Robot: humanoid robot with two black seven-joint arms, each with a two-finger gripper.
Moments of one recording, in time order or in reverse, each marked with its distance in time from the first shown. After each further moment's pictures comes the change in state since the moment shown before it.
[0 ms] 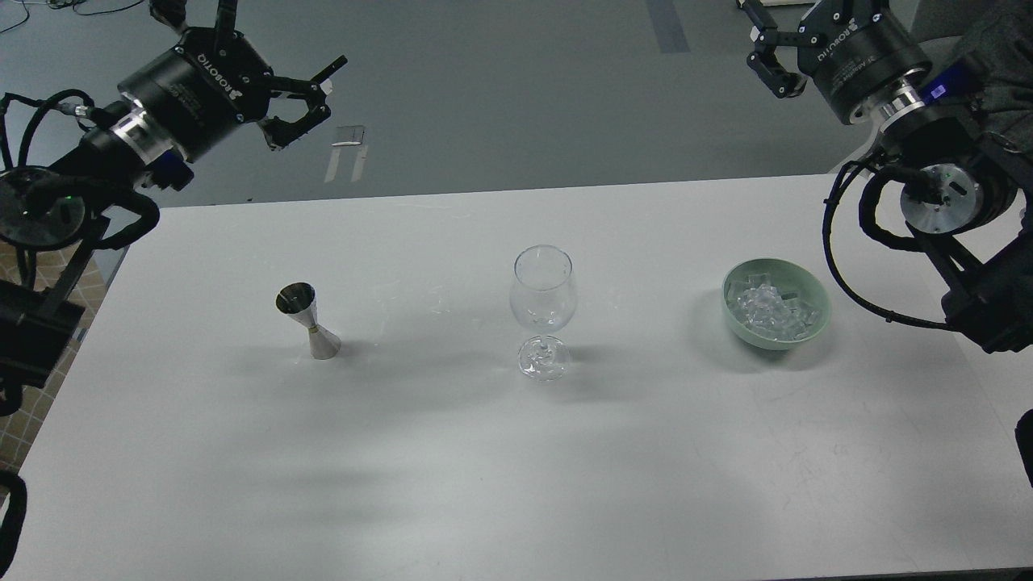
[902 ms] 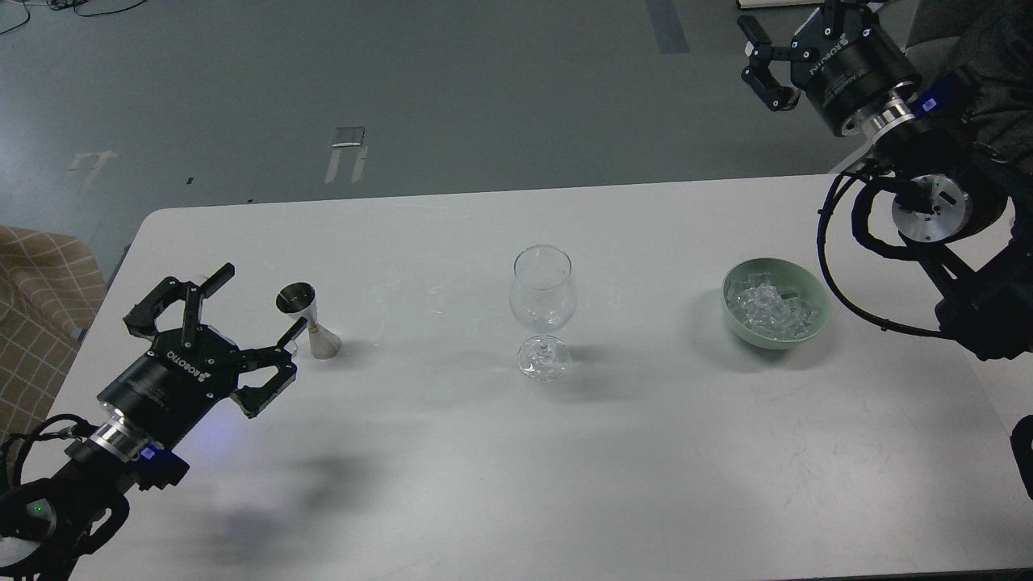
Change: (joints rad) left arm 0.891 -0.162 -0.391 -0.353 -0.082 0.066 0.044; right arm -0.018 0.006 -0.009 -0.001 -0.005 -0.018 -0.002
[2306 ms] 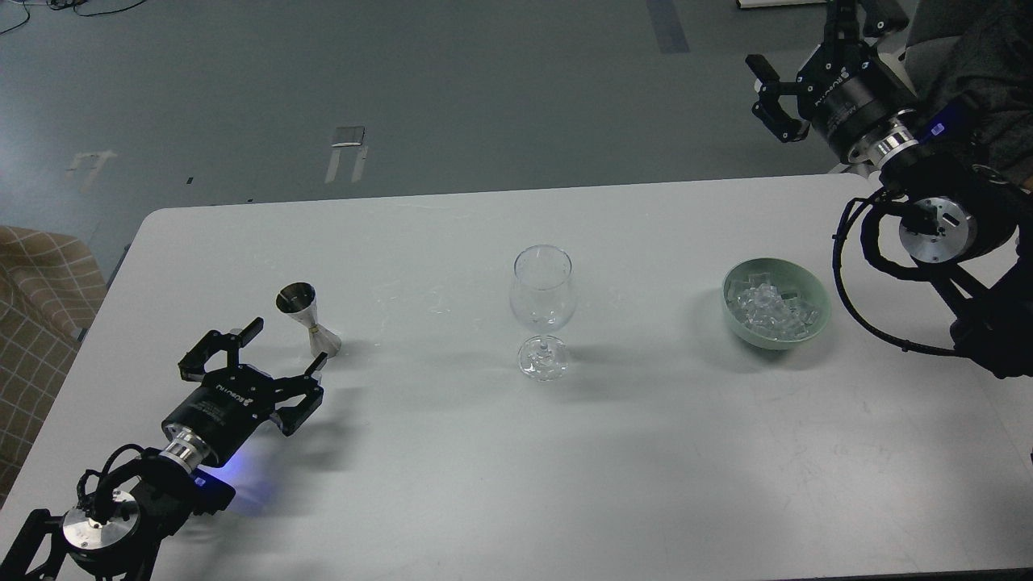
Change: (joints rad) left arm -0.199 -0.295 -0.121 0.438 0.187 0.003 0.108; right arm -0.025 -0.041 -0.063 -0.003 -0.009 -0.028 -0.001
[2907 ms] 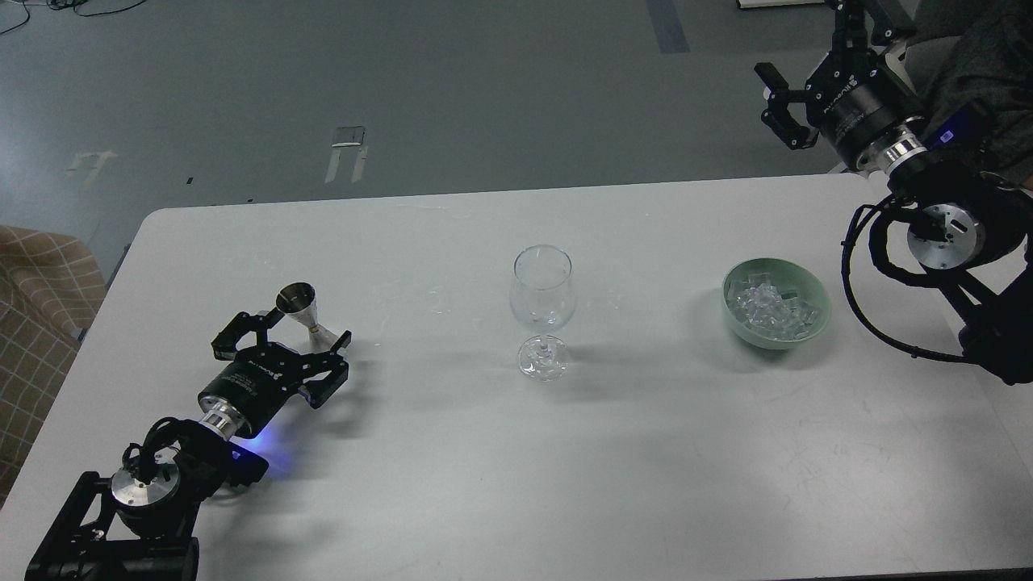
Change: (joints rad) left arm -0.143 -0.040 0.014 0.193 0.029 -0.029 -0.004; right arm -0.017 -0.013 0.000 0.002 0.000 -0.001 0.000
